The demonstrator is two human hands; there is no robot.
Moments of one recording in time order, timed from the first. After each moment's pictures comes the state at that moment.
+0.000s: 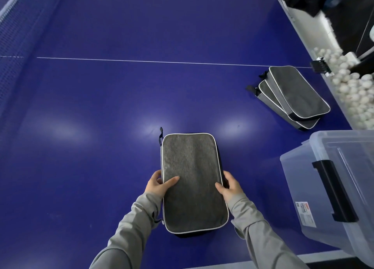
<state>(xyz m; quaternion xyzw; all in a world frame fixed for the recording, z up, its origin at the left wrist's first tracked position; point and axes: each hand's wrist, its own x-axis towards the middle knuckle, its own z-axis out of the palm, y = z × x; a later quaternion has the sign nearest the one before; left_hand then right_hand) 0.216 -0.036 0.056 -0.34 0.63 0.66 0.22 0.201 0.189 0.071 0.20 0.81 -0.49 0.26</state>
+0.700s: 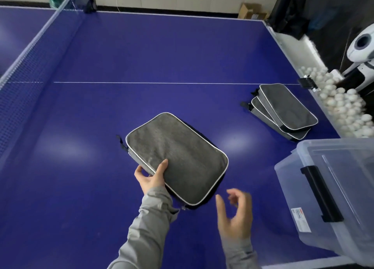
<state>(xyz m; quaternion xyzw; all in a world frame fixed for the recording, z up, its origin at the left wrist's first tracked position) 0.196 -0.021 0.131 -0.48 0.45 0.75 -0.10 0.269 0.158 0.132 0.06 0.85 -0.47 -0.22</state>
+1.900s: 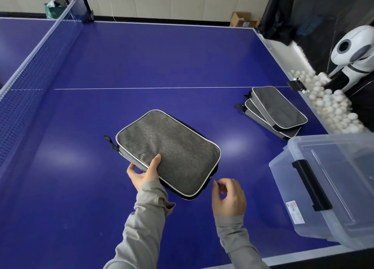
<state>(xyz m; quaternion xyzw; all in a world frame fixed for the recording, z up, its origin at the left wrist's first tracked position) 0.203 -0.032 0.164 -0.48 0.46 0.73 -0.13 0.252 0.145 0.140 0.05 0.90 -0.33 -0.28</state>
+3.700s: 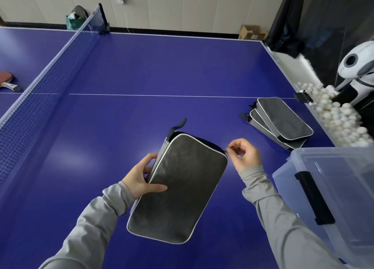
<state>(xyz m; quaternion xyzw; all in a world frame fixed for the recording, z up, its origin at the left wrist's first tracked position) 0.212 -0.105 0.185 -0.01 0.75 0.63 0.18 0.142 0.191 0.207 0.00 0.87 -0.48 -0.11</state>
